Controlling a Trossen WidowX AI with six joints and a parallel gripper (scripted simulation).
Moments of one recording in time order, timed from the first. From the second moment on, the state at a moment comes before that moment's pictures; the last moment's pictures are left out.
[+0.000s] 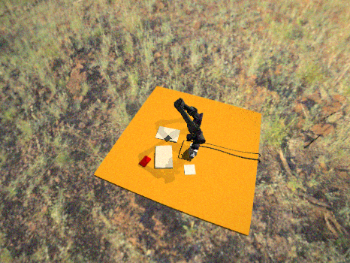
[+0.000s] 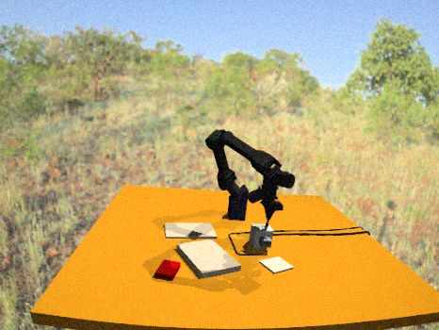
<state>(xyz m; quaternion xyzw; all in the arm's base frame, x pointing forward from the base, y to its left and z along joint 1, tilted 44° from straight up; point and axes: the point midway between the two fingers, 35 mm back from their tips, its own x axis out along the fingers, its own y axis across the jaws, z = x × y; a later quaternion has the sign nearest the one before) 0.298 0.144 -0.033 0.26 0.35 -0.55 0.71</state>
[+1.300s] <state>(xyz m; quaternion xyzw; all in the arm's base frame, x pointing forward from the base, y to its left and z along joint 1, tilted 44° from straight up) 0.298 0.143 -0.036 0.26 0.35 -0.55 0.71</state>
